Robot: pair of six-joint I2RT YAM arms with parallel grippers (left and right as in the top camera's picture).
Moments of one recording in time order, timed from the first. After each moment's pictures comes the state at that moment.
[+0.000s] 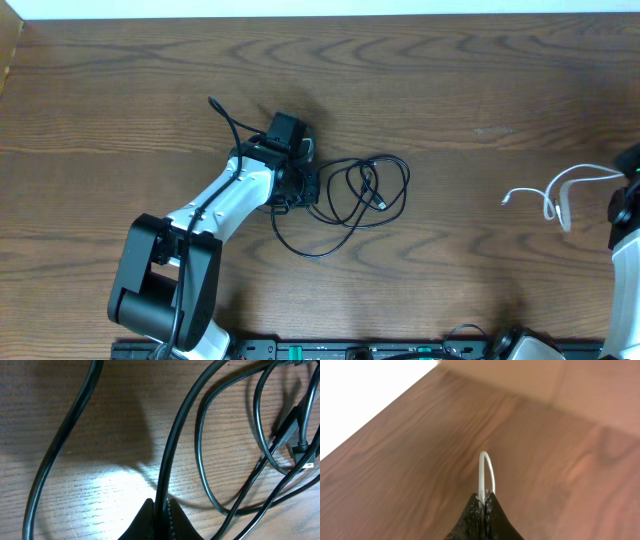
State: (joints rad) left arm -0.37 1.74 1.04 -0.65 0.26 -0.33; right arm -0.52 1.23 0.89 -0.20 0.29 0.34
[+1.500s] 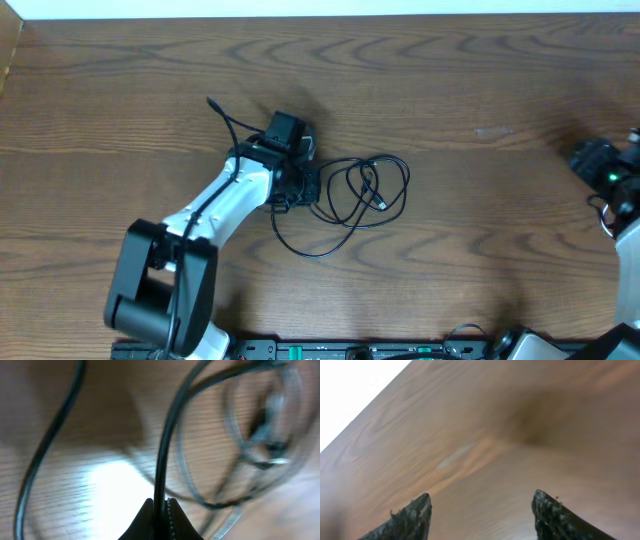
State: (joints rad) left arm -0.37 1.70 1.05 -0.65 0.32 -0.33; right arm -0.51 1.33 0.89 -0.38 -0.42 0.26
